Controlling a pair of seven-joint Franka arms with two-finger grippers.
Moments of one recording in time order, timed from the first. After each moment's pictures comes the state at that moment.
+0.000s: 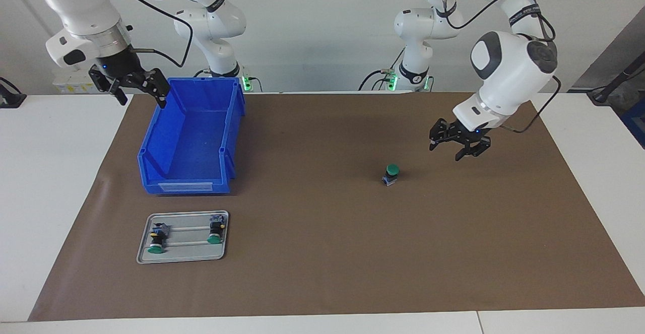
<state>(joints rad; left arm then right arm) -0.10 0.07 -0.16 -1.88 -0.13 1.94 -0.06 0.10 -0.07 -0.14 -1.64 -0.04 1.57 0.07</state>
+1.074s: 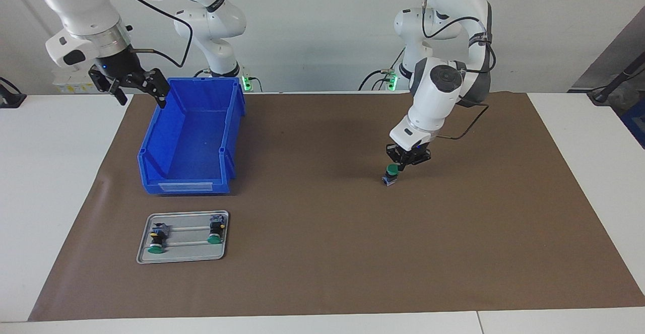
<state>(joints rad) -0.15 0.14 -0.24 -2.04 -0.03 2.23 -0.14 0.09 -0.07 -0.14 -1.65 -0.04 1.57 0.07</state>
